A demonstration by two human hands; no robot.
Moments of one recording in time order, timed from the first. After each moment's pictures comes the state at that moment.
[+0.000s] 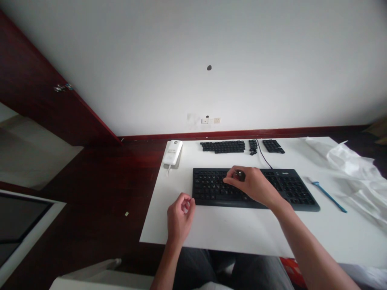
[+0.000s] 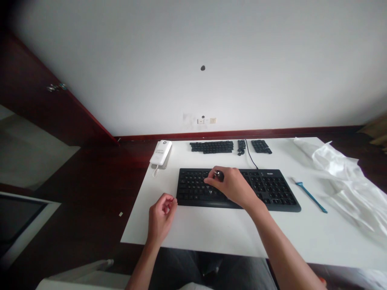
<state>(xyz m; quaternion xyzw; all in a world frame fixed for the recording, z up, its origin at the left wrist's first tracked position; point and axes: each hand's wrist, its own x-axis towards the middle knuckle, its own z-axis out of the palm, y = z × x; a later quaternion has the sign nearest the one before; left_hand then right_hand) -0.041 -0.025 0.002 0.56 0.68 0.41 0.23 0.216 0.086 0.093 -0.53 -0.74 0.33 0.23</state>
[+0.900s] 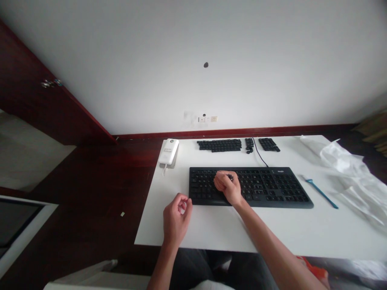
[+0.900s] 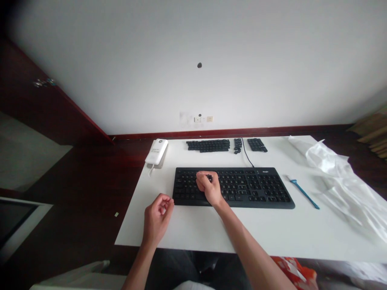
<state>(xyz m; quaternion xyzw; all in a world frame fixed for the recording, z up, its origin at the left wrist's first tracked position) -0.041 -0.026 -0.001 0.57 0.68 0.40 0.23 0.150 0.084 0.022 -0.32 -0.48 0.61 0.55</state>
